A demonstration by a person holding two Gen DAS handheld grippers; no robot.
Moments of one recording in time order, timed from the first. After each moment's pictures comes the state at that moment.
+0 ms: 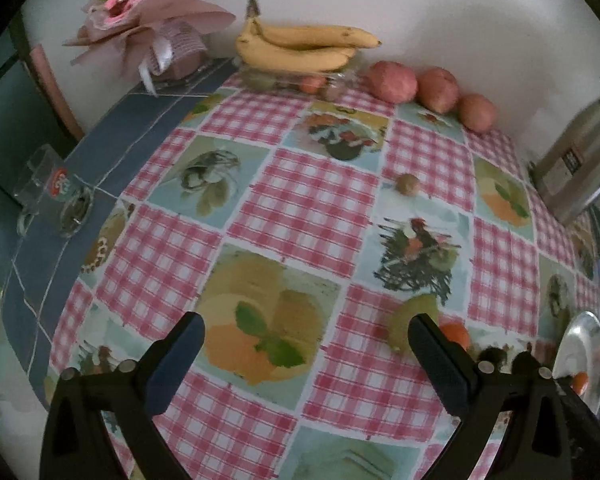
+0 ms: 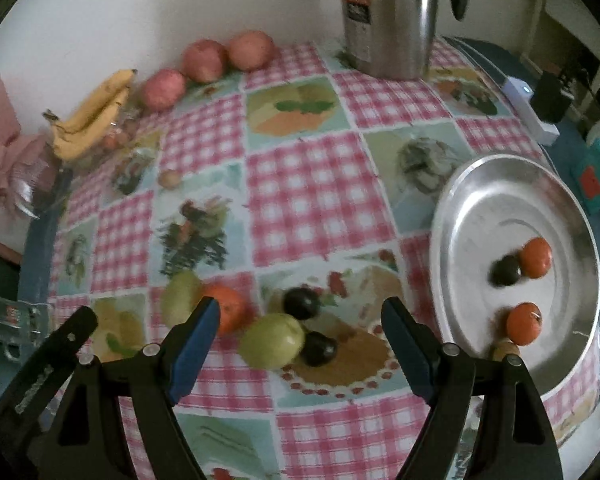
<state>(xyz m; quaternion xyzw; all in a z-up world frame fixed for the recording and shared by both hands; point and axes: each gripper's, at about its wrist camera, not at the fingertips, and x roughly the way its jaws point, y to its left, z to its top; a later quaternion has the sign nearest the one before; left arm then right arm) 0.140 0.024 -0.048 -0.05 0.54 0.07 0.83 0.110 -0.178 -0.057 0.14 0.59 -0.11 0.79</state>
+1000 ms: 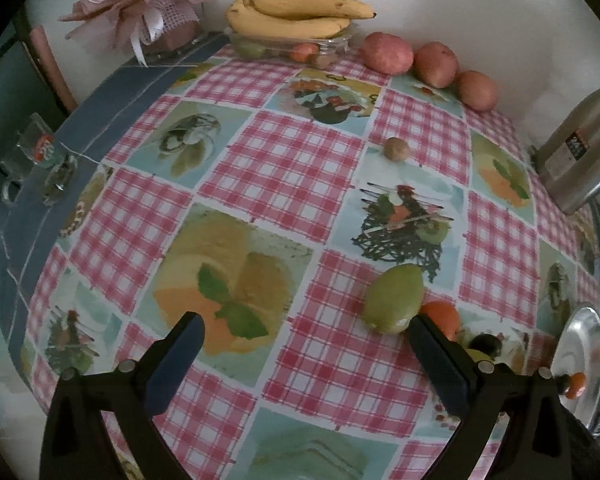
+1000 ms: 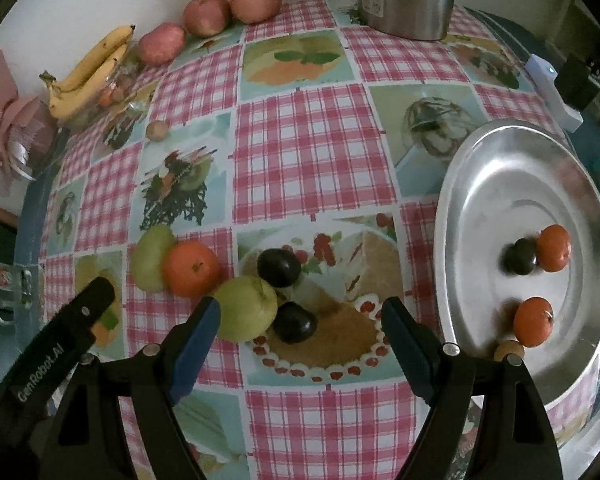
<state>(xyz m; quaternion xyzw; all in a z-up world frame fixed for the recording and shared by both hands) 0.139 0.008 -0.070 -0.07 0.57 0.08 0.82 0.107 -0.191 -0.082 0.13 0.63 -0.06 0.76</state>
